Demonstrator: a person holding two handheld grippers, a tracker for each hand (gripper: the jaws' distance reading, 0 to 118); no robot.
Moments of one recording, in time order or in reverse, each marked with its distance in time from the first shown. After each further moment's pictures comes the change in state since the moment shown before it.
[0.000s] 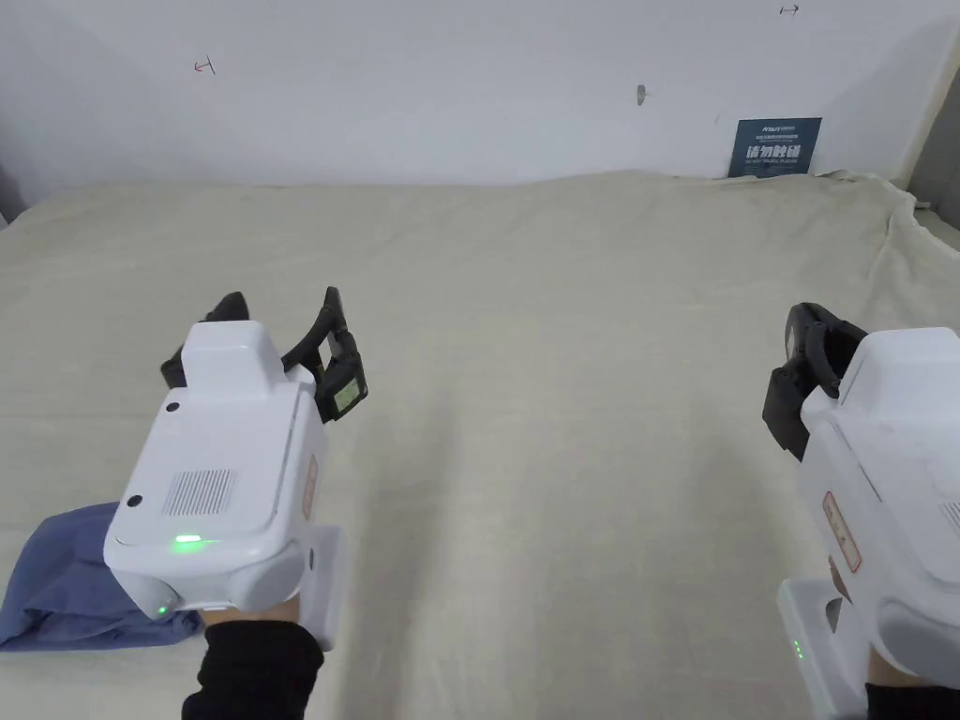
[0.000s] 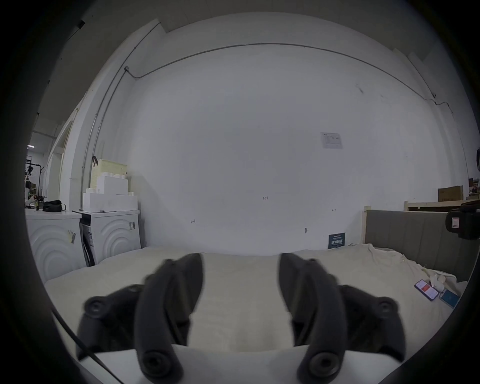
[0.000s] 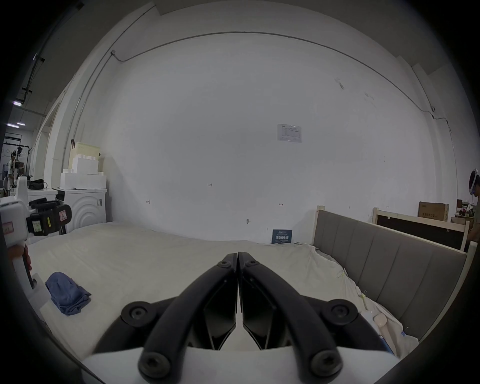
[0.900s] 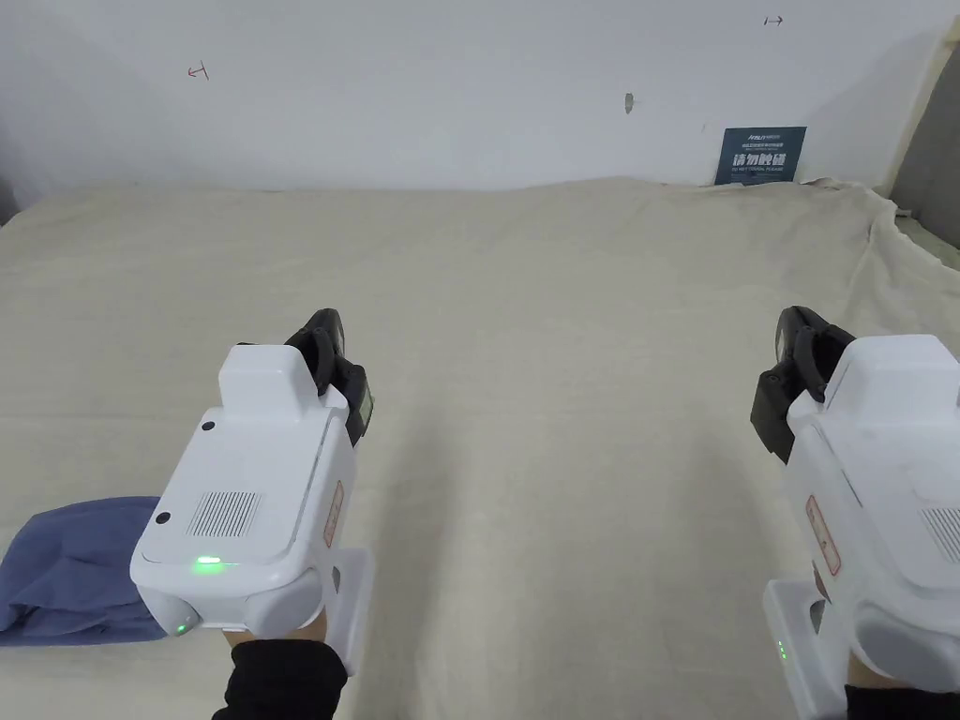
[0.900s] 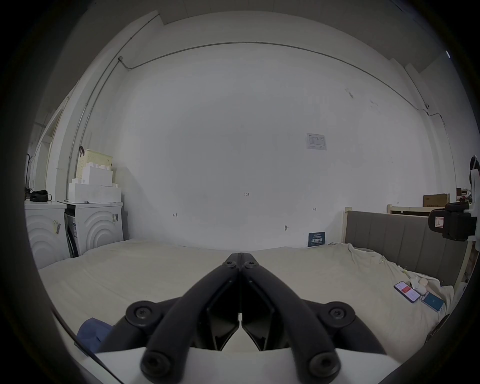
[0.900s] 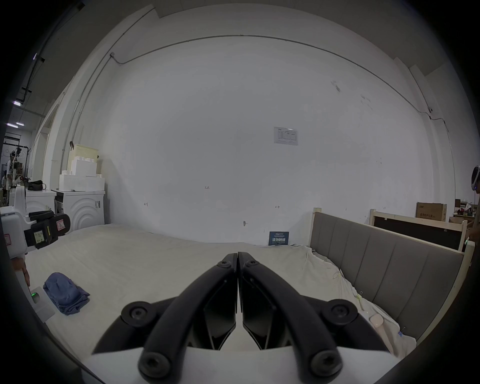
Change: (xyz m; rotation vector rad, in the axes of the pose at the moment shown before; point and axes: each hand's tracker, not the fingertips) left arm 0.021 -0.005 0.017 -0.018 -0.102 0.039; right arm 0.008 0.000 0.011 0.017 -0.014 -0.003
